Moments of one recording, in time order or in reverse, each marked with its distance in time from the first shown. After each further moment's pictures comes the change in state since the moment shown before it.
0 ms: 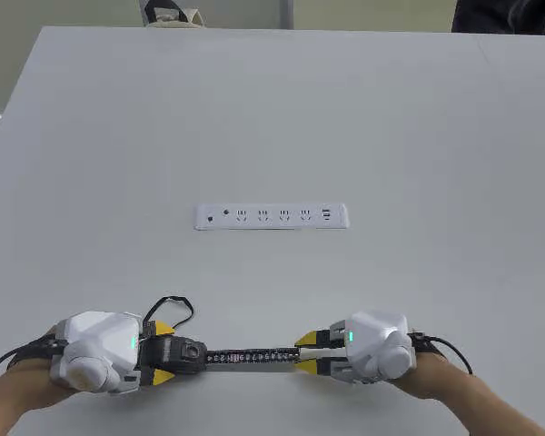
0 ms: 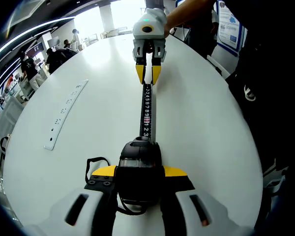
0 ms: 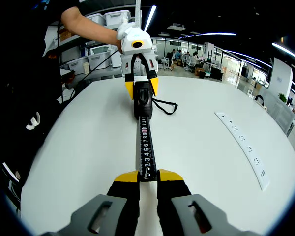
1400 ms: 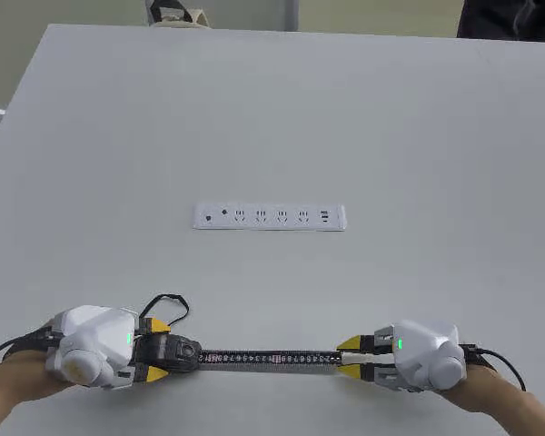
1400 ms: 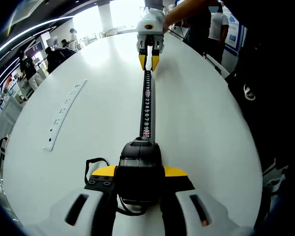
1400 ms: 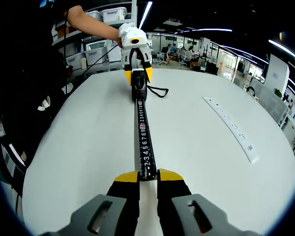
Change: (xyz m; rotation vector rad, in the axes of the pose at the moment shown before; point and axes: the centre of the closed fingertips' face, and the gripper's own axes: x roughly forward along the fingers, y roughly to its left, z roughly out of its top) left arm 0.002 0.000 -0.001 0.003 0.008 -0.009; right arm -0.054 -0.004 -0.045 0.017 0.052 -0.035
